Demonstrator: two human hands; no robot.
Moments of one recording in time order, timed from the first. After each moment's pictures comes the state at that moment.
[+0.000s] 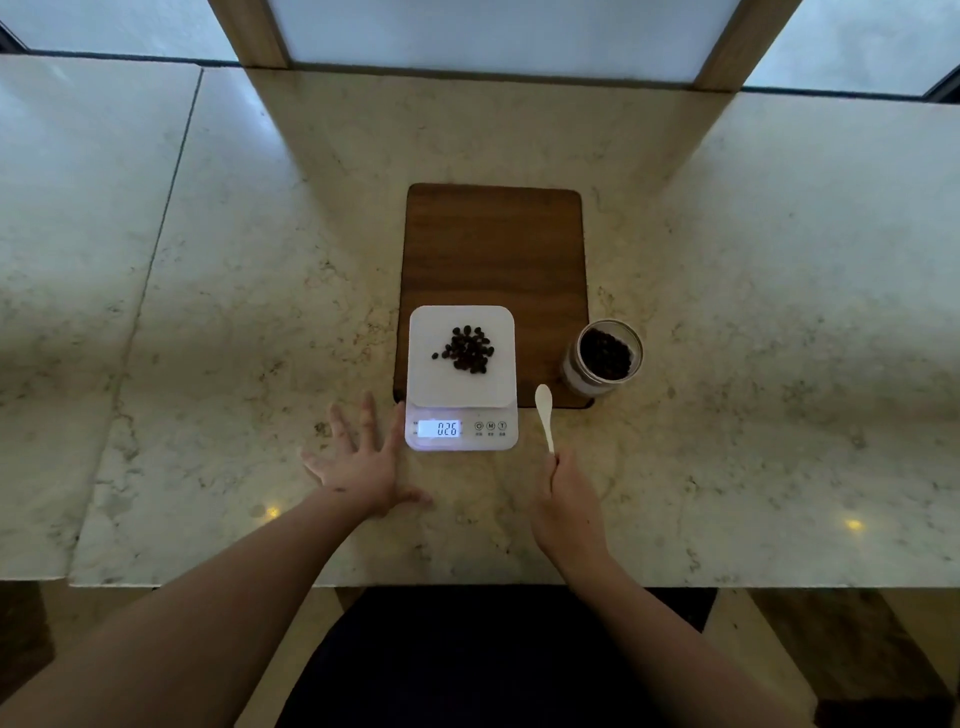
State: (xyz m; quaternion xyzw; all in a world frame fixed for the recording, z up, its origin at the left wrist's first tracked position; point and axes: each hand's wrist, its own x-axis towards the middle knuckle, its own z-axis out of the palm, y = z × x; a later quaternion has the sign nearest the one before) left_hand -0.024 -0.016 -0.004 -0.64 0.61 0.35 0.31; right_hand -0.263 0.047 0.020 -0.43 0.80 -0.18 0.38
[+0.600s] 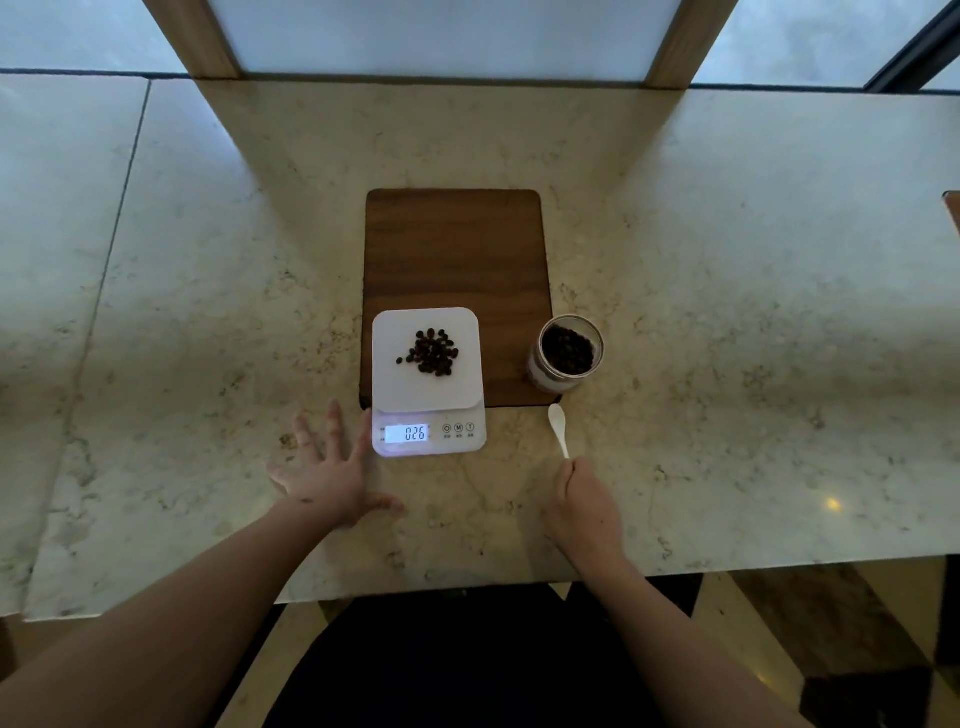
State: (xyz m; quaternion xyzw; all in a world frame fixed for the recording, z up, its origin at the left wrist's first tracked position) left_hand -0.004 -0.010 -0.003 -0.64 0.61 0.33 0.33; right_hand -0.298 0.055 0.010 -0.42 0.84 -0.10 0.34
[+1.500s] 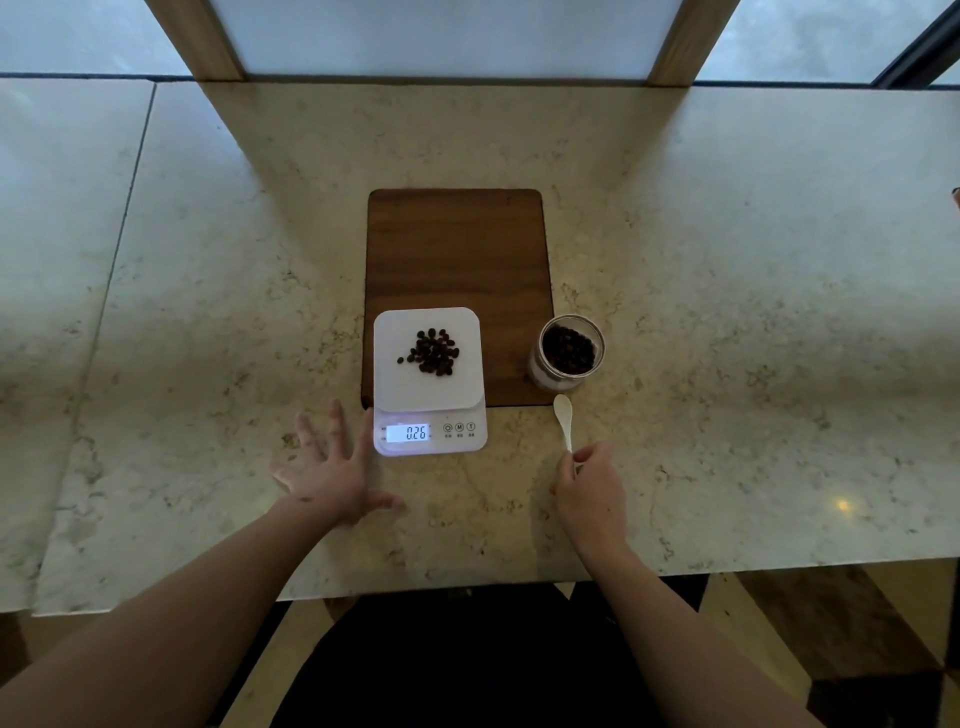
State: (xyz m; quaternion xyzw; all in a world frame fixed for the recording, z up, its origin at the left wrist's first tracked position) left_hand -0.005 -0.013 -0.002 -0.65 0.60 0.34 0.33; right_hand -0.308 0.042 0.001 -0.39 0.84 -0.18 0.32
